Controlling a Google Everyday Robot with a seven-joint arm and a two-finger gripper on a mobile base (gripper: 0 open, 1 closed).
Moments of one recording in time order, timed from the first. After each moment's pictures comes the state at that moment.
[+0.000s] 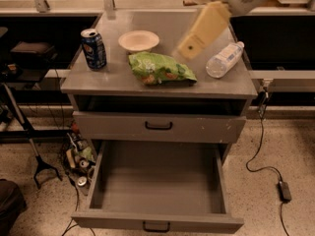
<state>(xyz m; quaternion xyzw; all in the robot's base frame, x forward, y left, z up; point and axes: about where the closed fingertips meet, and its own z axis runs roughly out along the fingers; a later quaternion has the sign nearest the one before) 0.523 -0.063 1.050 -0.58 0.72 0.13 0.35</state>
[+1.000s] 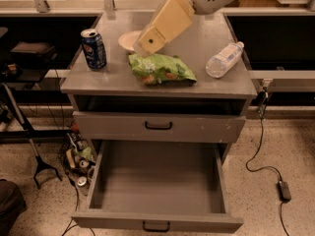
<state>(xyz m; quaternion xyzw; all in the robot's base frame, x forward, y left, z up) 0.519 -0.002 1.065 -0.55 0.73 0.16 0.39</state>
